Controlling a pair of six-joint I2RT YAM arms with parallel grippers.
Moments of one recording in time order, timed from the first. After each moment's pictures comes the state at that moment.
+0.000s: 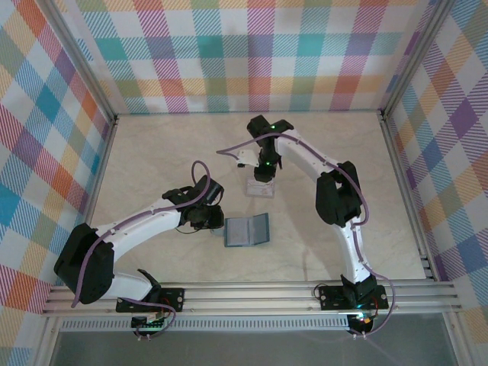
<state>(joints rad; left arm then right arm) -0.67 1.37 0.87 -0.69 0.03 -0.67 0.58 2.20 1.99 -1.17 -0.06 -0.83</state>
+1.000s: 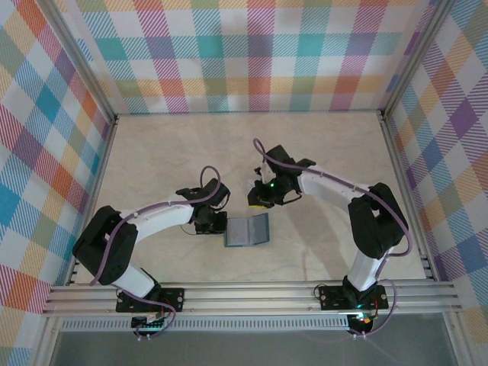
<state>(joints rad) -0.67 1.54 0.87 -0.66 0.10 -0.66 0.64 1.74 1.21 -0.60 -0.58 0.62</state>
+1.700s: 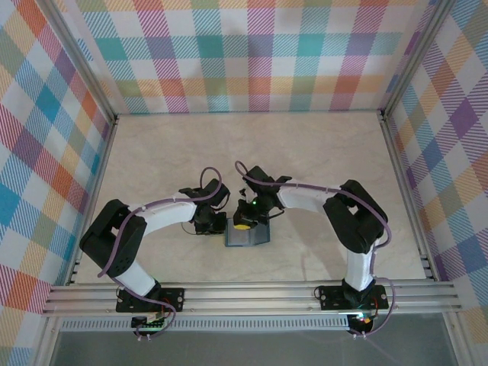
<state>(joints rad) -0.64 1.60 0.87 -0.63 0.11 -0.66 0.79 1.88 1.17 -0.46 -0.61 0.84</state>
